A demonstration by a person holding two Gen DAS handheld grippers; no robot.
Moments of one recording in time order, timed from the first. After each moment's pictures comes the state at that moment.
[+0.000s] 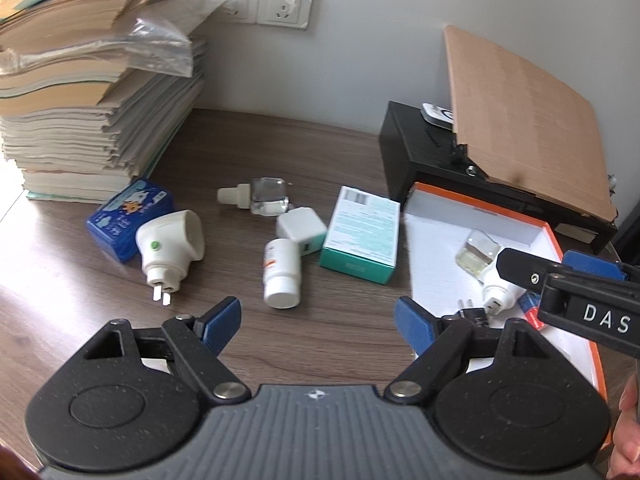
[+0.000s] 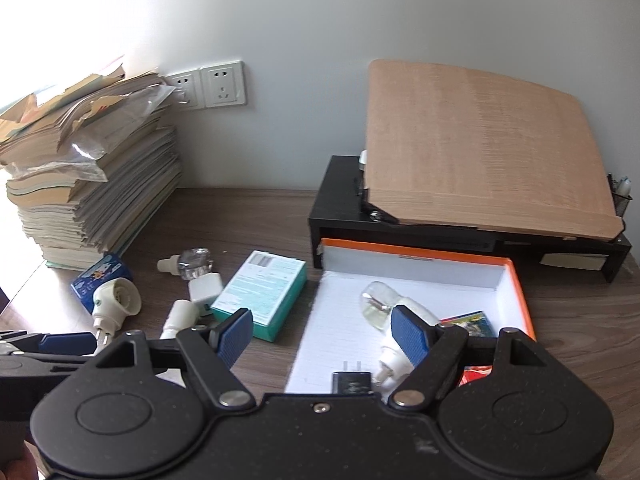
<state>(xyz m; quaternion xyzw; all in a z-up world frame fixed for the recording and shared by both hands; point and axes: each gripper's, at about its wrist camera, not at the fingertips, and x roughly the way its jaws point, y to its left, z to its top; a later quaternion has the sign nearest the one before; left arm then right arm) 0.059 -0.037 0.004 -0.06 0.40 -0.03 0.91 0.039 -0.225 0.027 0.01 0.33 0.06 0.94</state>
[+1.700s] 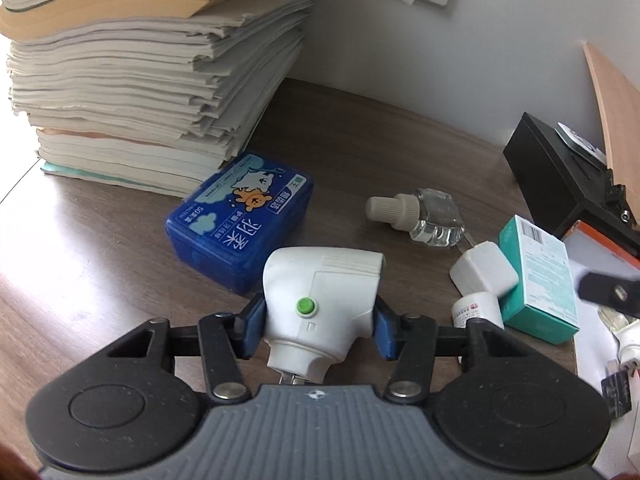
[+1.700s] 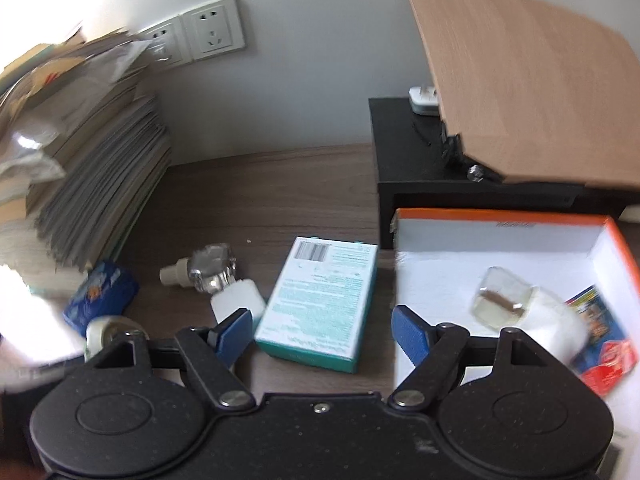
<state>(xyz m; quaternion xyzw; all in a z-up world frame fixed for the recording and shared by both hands) 0.138 0.076 -0.061 -0.09 0.41 0.02 0.91 0.135 -0.157 -0.025 0.07 0.40 0.04 0.91</state>
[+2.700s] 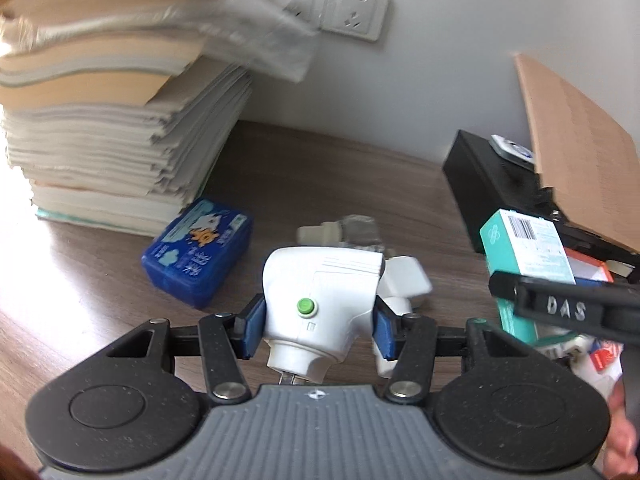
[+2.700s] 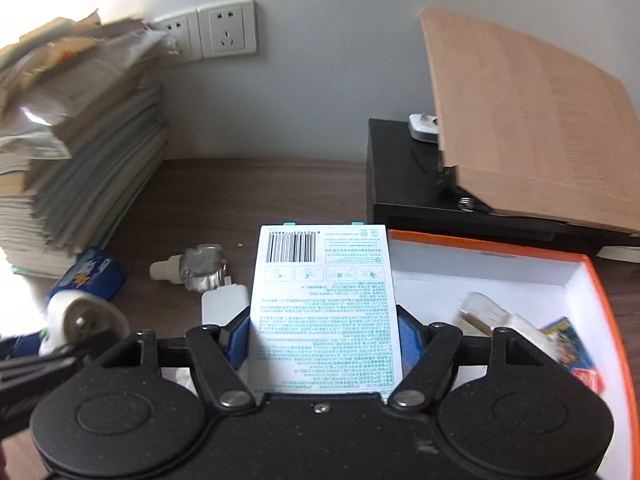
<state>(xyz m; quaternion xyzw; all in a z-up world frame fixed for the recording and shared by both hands) 0.112 0.040 -0.017 -0.06 0.38 -0.02 0.92 0.112 -0.150 -0.007 0.00 0.38 0.02 0.92</state>
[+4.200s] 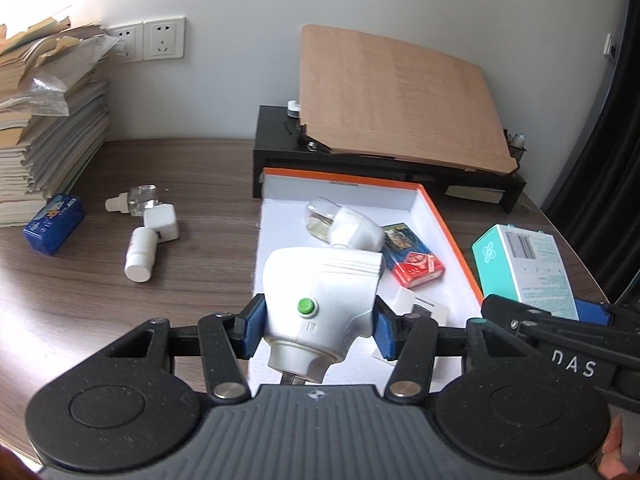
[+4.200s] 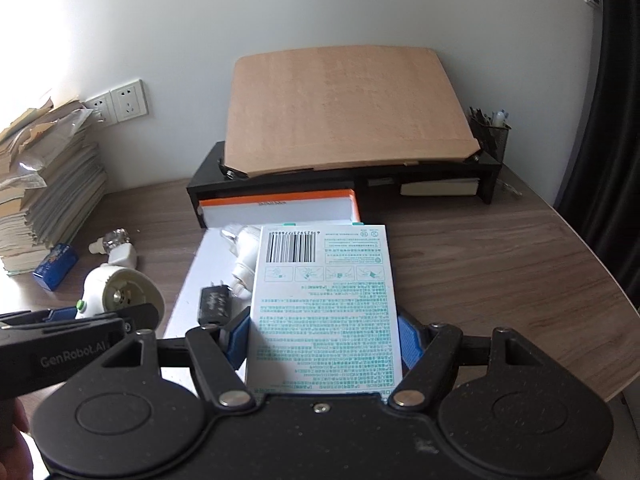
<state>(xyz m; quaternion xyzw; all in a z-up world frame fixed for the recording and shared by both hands) -0.006 -0.150 0.010 -0.01 0.36 -0.12 0.93 -0.068 -0.345 0.022 0.06 0.34 -0.05 0.94</state>
